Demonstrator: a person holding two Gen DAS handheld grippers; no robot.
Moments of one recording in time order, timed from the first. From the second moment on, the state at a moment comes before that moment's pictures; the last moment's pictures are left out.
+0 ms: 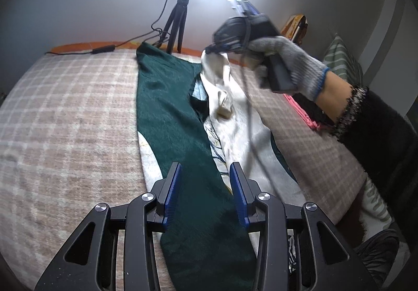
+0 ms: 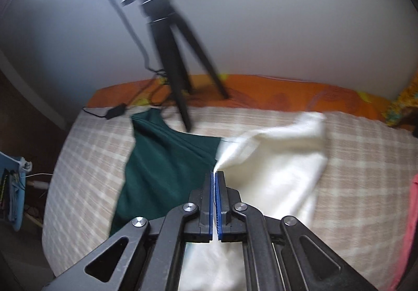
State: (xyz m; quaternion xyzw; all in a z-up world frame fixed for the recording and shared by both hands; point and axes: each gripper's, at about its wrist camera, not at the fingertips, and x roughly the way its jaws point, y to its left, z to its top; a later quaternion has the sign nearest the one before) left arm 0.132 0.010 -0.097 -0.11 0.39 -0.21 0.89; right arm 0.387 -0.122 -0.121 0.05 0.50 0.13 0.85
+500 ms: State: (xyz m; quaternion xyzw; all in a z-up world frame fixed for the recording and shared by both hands) left arm 0.133 0.022 -0.098 -0.12 0.39 -0.20 0.89; right arm 0.353 -0.133 -0.117 0.12 0.49 0.17 0.85
